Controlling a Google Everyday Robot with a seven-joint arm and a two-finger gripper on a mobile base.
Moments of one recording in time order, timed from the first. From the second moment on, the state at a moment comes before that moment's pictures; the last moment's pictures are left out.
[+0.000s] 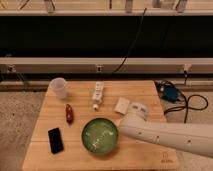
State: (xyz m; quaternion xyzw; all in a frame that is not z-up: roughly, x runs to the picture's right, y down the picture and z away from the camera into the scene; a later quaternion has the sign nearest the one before) arm 0.108 0.227 0.738 -0.20 -0.09 -0.42 0.88
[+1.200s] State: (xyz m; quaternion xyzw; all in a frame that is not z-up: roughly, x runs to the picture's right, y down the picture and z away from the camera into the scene) arm 0.087 0.304 0.761 -0.26 -0.17 -0.45 0.84
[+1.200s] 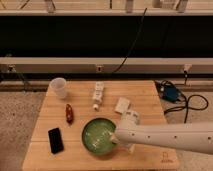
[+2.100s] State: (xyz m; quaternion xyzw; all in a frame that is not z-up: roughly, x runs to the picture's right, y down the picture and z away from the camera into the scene) arm 0.089 0.275 0.727 -0.24 -0.17 -0.46 0.84
